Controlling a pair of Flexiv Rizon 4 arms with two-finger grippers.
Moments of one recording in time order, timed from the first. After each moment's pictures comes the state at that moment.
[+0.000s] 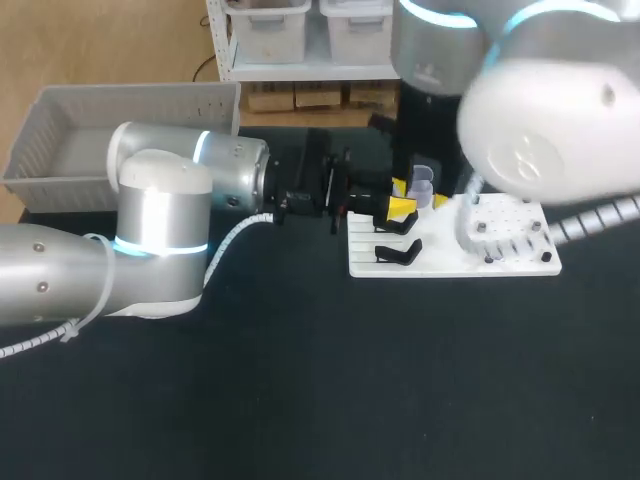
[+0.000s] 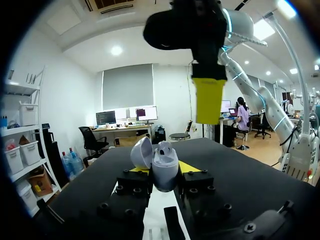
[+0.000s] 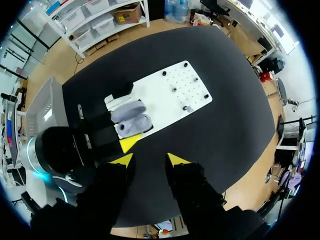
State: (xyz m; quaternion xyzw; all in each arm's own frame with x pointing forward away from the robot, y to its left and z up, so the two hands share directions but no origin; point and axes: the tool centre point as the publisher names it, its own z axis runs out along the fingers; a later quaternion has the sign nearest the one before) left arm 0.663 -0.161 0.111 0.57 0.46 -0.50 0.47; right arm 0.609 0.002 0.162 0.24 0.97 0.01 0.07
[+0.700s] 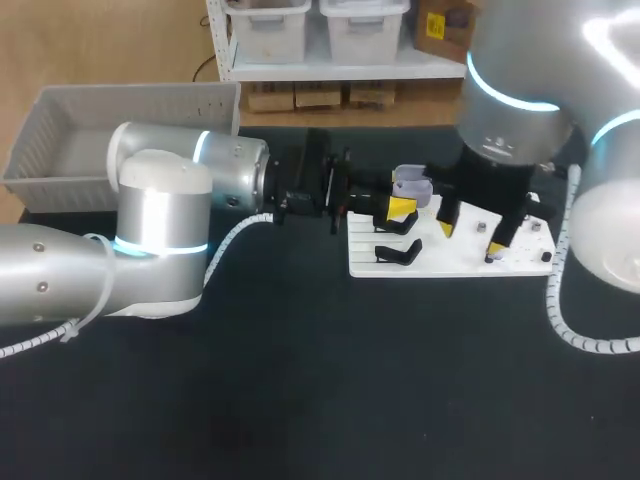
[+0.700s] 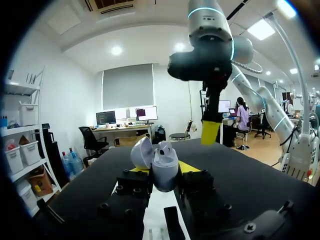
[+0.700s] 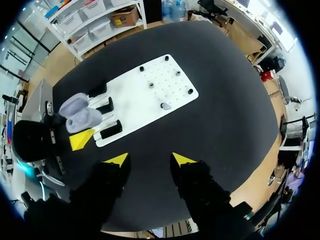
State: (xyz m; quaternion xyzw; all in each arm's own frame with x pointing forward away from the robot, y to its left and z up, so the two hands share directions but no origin) left arm 0.663 -0.161 0.111 0.57 0.46 -0.50 0.47; right arm 0.581 -0.056 0.121 0.25 0.96 0.02 0.09
